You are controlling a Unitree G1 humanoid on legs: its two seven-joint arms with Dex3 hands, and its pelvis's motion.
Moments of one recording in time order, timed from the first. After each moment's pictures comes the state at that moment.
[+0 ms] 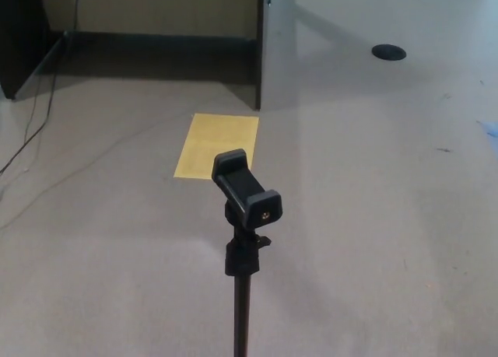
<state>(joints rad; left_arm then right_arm) 0.03 0.49 0.11 0.99 0.09 -0.36 -0.01 -0.15 -0.48 0.24 1.11 -0.32 -0.17 0.07</state>
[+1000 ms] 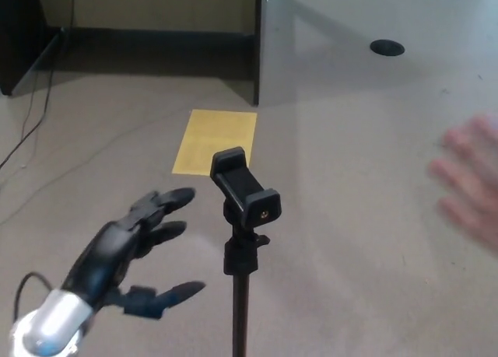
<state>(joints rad) -0.31 0.35 -0.09 0.29 -0.01 -0.18 -0.29 -0.16 -0.48 0.25 1.13 -0.32 -0.25 0.07</state>
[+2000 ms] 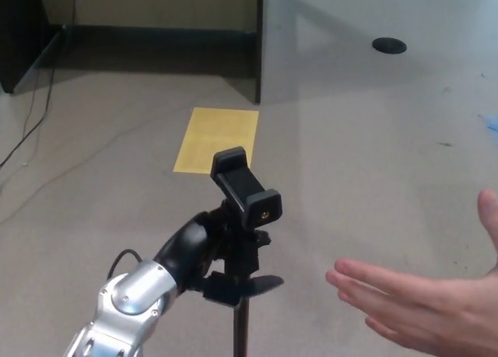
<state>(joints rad) -0.47 0.21 -0.23 0.45 0.00 -0.02 -0.37 -0.17 -0.48 0.26 1.07 -0.33 -0.26 0.10</state>
